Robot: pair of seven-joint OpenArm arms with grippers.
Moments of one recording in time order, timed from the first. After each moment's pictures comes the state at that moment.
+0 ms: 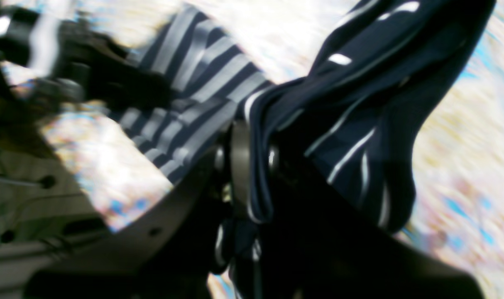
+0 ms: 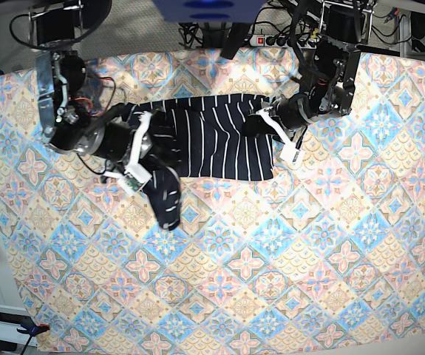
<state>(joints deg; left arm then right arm) 7.4 -11.2 4.8 72.0 -43.1 -25.1 40.4 -6.3 16.4 -3.7 103.3 35.3 41.2 -52.5</state>
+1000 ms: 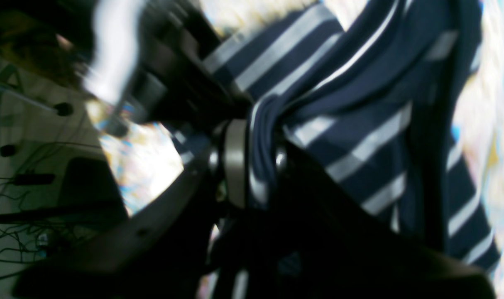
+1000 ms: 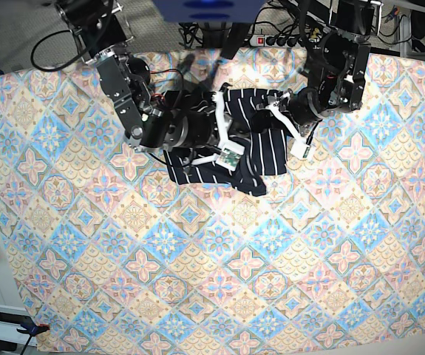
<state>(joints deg) 10.8 -14.1 4.1 78.2 -42.5 -25.0 40.8 -0.3 6.4 -25.6 95.5 19.1 41.1 -51.2</state>
